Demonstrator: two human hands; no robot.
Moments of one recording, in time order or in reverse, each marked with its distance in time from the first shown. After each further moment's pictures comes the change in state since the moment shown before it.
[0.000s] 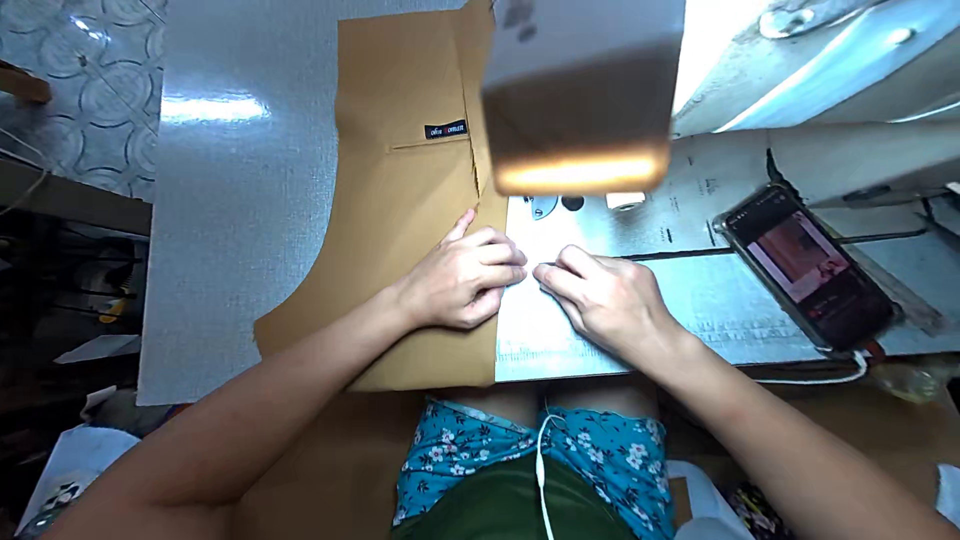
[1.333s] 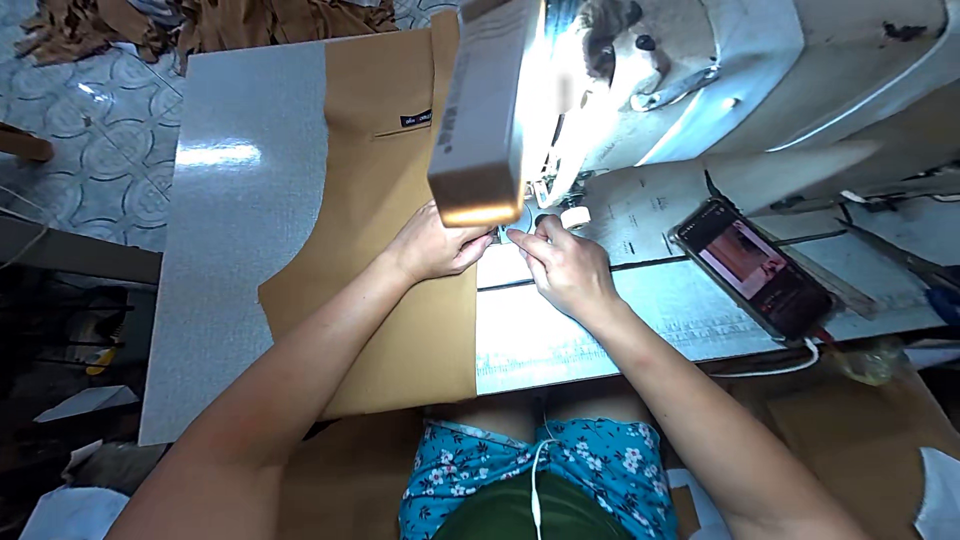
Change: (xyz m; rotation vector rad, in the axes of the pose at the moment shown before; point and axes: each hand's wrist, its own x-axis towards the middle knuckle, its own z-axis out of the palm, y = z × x) left_hand 0.035 -0.065 -0.013 0.268 0.041 0.031; right_hand 0.029 0.019 0.026 0.006 0.130 0.274
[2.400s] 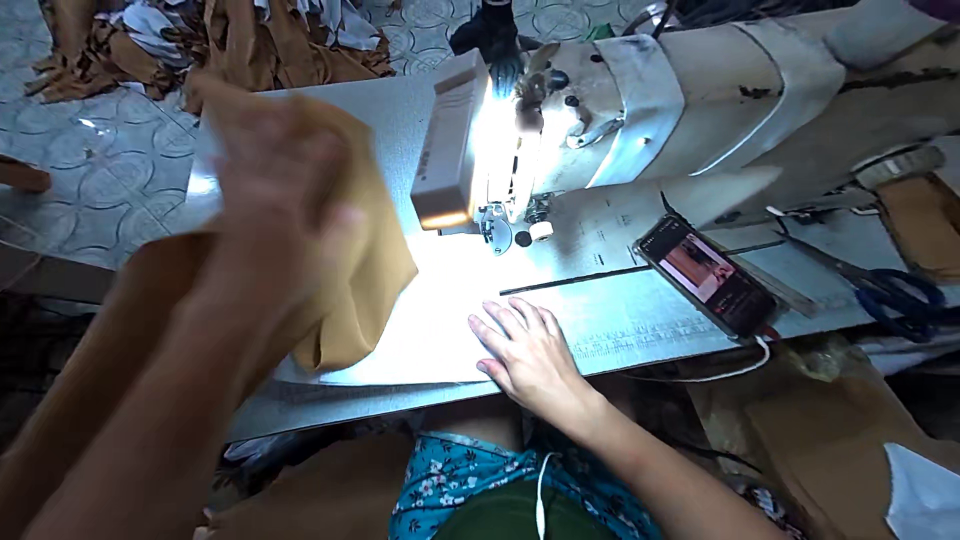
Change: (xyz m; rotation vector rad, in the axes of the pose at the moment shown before) left_hand -0.041 0.038 -0.168 0.361 -0.142 -0.679; right_hand -0.066 -0.074 -0.023 0.025 -0.320 0.013
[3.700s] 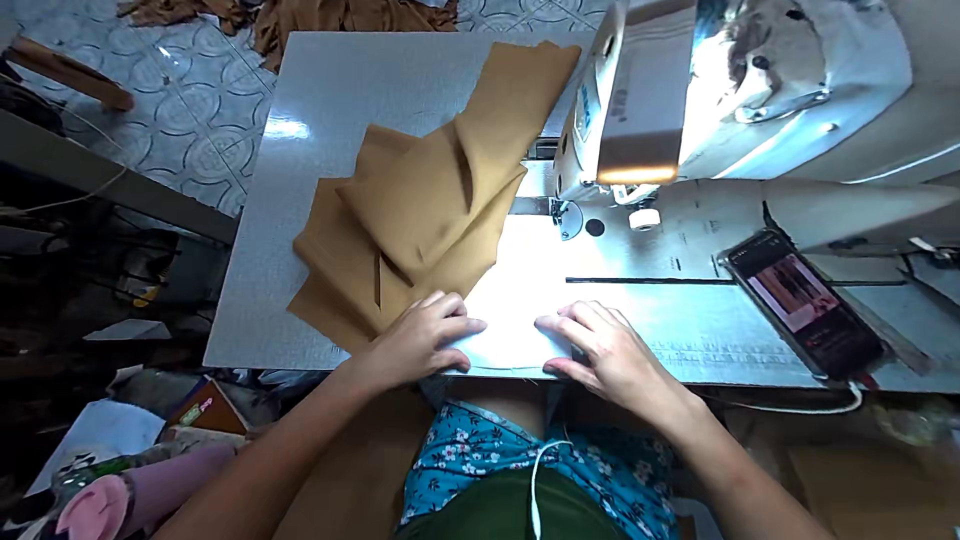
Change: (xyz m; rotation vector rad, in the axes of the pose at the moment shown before) left_hand -0.109 0.058 0.091 -0.646 -0.236 0.248; right_hand -0.003 0.036 -0.008 0.141 0.039 -0.268
